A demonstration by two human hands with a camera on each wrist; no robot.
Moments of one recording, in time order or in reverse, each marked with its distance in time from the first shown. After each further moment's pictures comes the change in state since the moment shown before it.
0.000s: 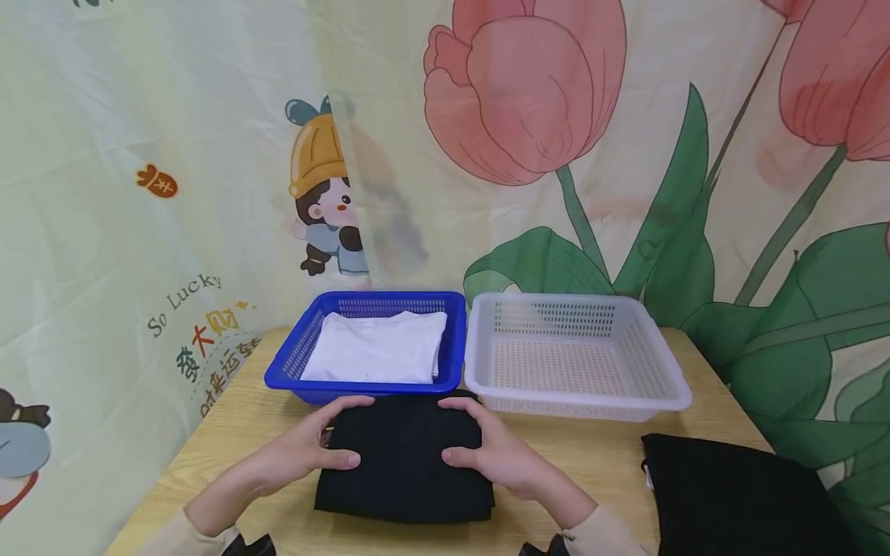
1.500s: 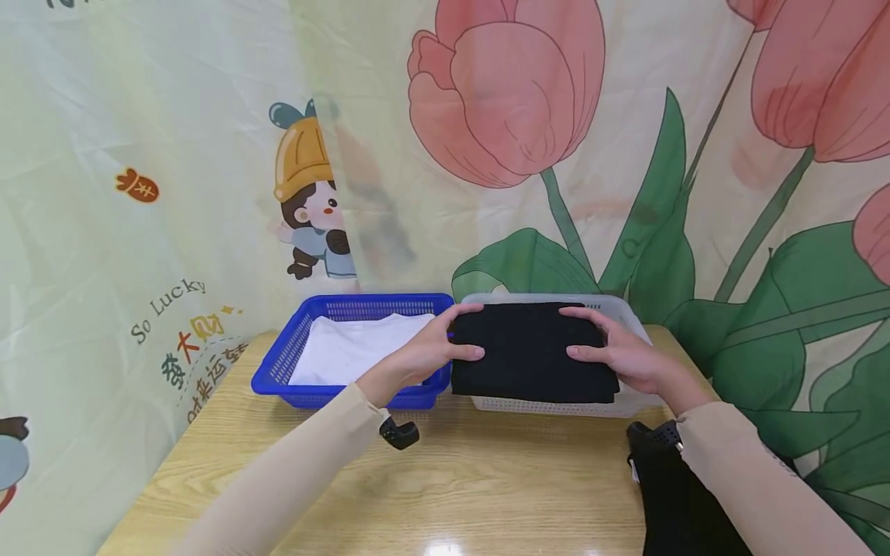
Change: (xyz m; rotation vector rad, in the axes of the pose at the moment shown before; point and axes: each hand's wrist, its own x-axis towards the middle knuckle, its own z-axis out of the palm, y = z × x) left_hand 0.193 0.117 0.080 -0.229 -0.005 0.186; right_hand -0.045 -0.049 -0.220 -0.328 0.231 -0.056
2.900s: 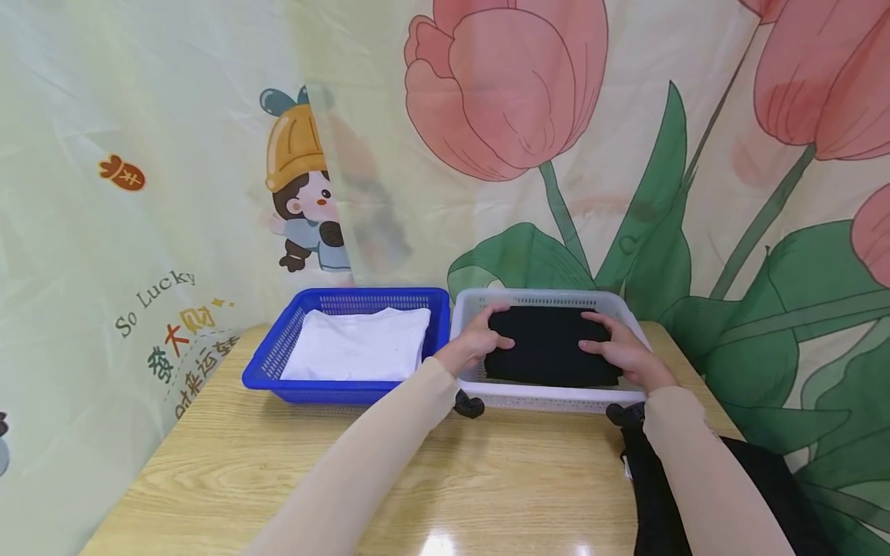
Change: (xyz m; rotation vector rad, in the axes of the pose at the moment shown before) left_hand 0.093 -0.049 0.058 0.063 0.265 -0.147; right_hand 0.038 0.075 -0.025 -0.130 0.183 0.204
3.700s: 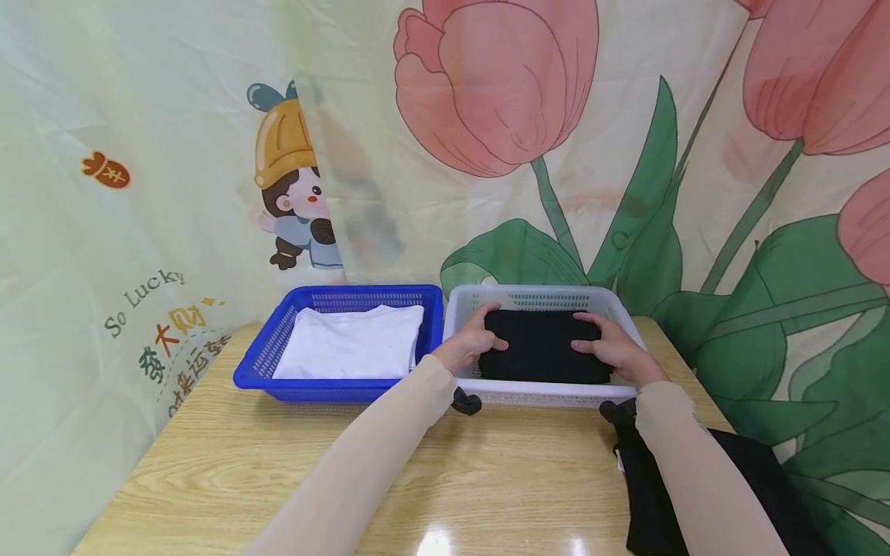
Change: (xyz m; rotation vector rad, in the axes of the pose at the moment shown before) left_hand 0.025 -0.011 0.007 0.078 -0.001 -0.089; right_hand 0.001 0.002 0.003 -0.038 -0.004 0.023
